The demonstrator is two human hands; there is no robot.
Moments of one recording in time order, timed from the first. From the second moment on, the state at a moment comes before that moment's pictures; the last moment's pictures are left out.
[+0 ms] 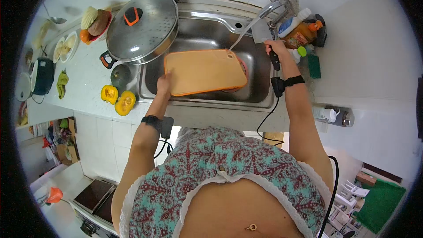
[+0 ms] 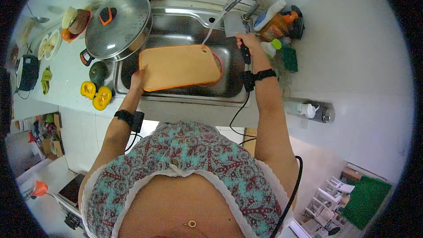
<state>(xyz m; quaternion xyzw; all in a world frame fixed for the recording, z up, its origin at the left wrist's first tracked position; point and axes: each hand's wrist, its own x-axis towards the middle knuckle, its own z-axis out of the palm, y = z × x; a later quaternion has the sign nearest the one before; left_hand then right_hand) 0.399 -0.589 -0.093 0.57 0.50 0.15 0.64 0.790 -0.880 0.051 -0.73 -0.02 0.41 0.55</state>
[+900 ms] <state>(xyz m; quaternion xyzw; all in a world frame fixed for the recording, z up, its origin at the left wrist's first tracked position) 0.392 -0.560 -0.064 0.08 0.27 -0.35 0.89 0.625 -0.963 0.037 -0.79 -0.14 0.38 0.47</state>
